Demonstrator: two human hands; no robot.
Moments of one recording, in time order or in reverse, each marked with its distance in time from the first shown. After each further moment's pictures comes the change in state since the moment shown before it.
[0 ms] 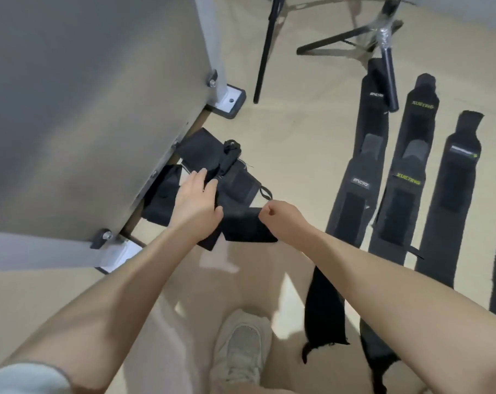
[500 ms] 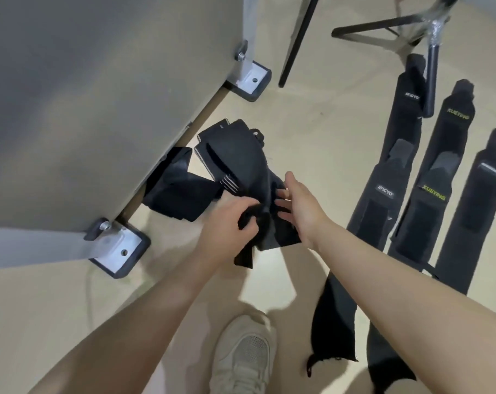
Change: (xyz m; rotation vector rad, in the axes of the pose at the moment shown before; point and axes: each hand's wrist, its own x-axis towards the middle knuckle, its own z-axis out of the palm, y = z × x) left_hand -0.015 0.005 0.034 -0.707 0.110 0.048; right_hand 0.029 -0.030 0.004 0.798 0.011 0.231
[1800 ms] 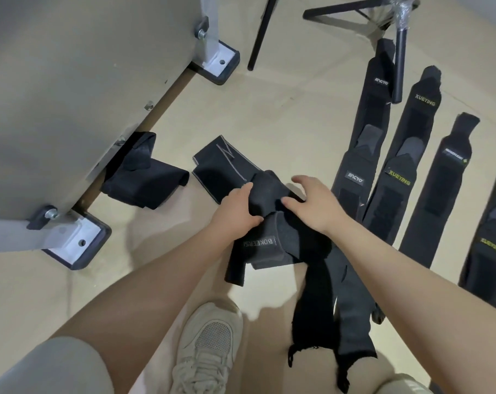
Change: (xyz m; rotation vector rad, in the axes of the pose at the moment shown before) left_hand 0.037 0.016 0.082 0.061 -0.341 -0.253; right_hand 0.001 0.020 -0.099 -1.030 0.139 -0.279
